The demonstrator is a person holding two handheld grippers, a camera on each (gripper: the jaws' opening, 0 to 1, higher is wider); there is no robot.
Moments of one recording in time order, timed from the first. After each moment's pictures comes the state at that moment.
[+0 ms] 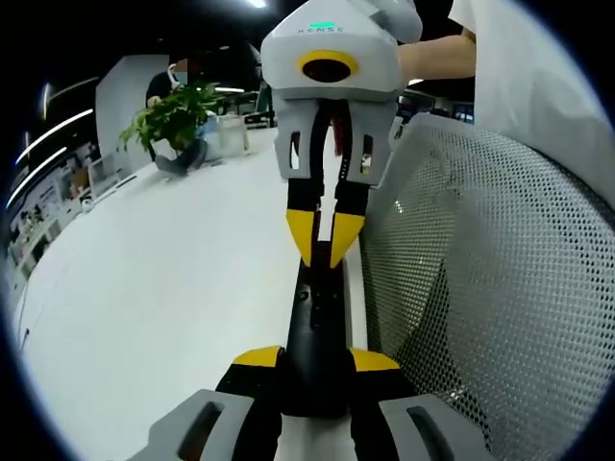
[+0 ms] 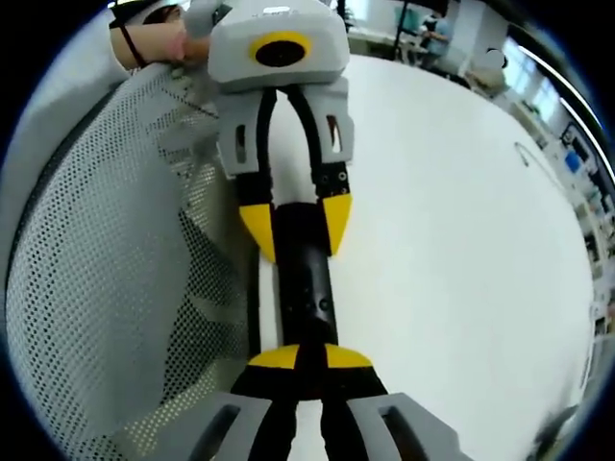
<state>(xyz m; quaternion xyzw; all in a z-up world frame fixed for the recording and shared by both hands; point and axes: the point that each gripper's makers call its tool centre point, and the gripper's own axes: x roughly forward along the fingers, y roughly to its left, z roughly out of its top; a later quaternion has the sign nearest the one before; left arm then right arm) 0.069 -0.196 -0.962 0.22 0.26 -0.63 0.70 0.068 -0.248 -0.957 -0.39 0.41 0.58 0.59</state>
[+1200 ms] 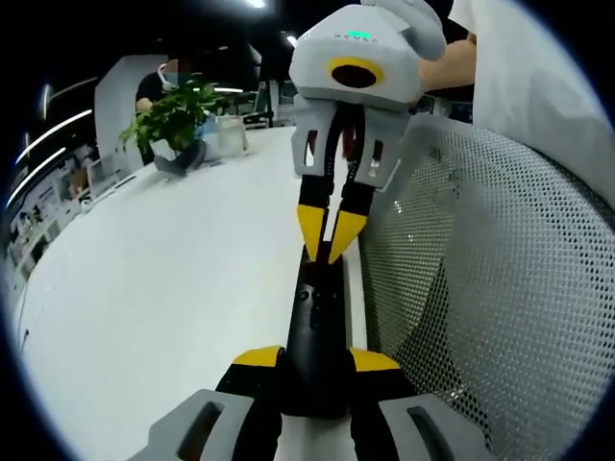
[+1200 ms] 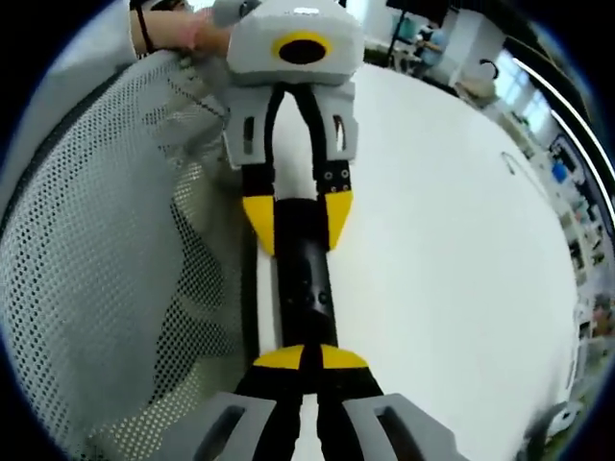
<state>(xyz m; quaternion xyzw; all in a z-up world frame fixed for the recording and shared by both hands) 0.069 -0.196 -0.962 0.22 0.26 -0.63 0.70 0.066 -0.253 -0.958 -0.43 0.37 0.56 0.60</state>
